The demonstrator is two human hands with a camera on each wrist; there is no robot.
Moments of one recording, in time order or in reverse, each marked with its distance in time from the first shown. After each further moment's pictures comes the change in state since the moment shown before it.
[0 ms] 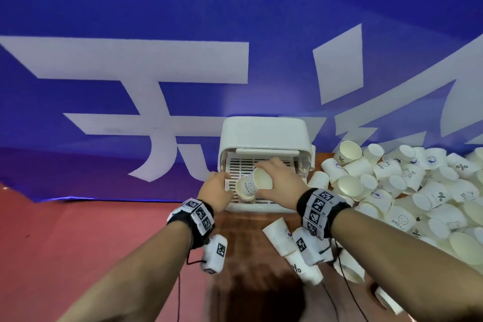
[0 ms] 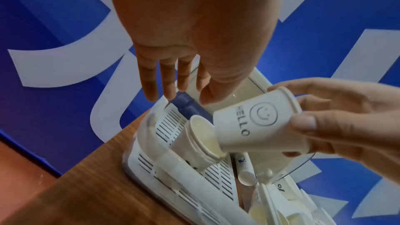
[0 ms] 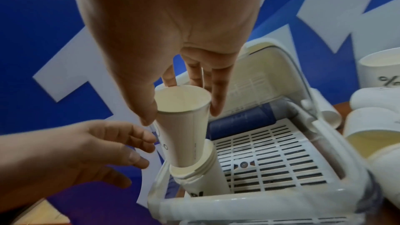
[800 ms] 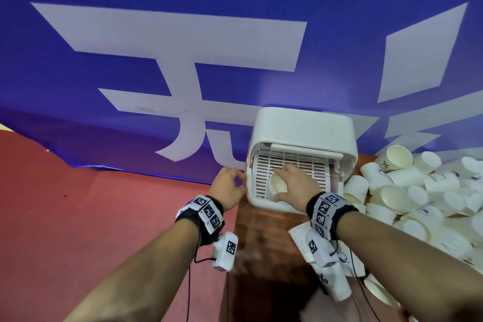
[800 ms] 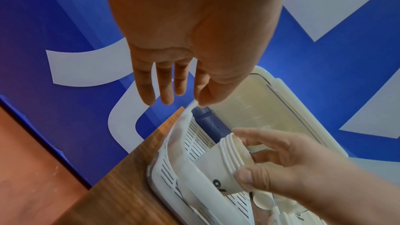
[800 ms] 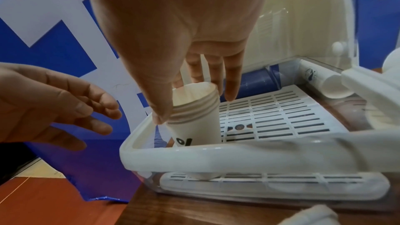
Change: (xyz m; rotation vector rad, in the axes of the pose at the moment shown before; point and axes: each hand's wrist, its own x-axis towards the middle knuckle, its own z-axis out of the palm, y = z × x) left_hand -0.001 -0.038 -0.018 -0.106 0.043 -0.063; right_hand 0.051 0.011 0.060 -0.256 -0.223 0.061
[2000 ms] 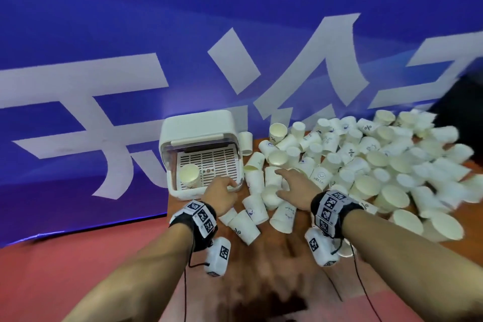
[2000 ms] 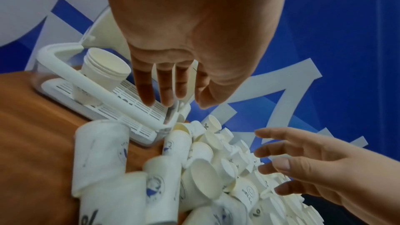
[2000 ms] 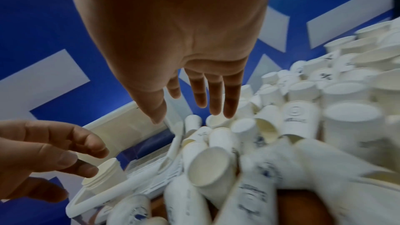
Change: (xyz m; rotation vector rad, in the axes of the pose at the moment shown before) left_hand -0.129 0.169 0.127 0.166 -0.141 0.244; right_hand -0.268 0.147 -0.021 0.349 0.173 0.250
